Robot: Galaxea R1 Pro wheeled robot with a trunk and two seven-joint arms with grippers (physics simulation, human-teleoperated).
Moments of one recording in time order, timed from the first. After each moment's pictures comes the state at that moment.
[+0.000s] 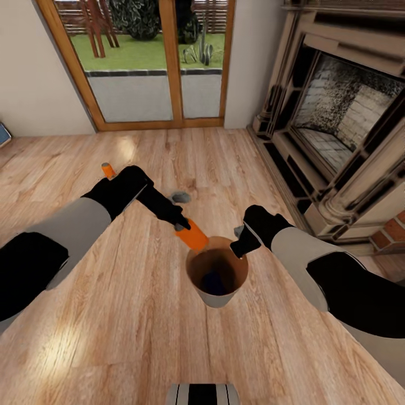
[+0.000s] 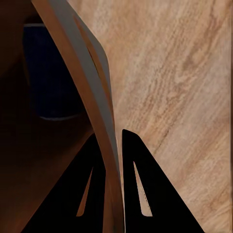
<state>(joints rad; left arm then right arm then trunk) -1.54 0.03 -0.68 -0.42 -0.03 1.05 -1.29 -1.41 0.12 0.37 -0.14 0.23 1.04 0.52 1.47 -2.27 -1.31</state>
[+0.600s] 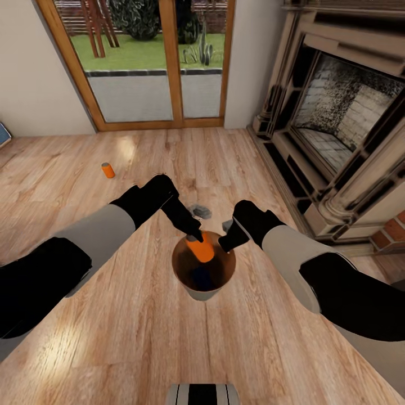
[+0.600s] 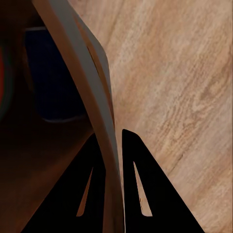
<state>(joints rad) -1.51 -0.10 -0.79 -0.42 -0.05 1.04 -1.13 -1.41 0.17 0.36 -0.21 0.21 1.04 0.52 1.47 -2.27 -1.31</state>
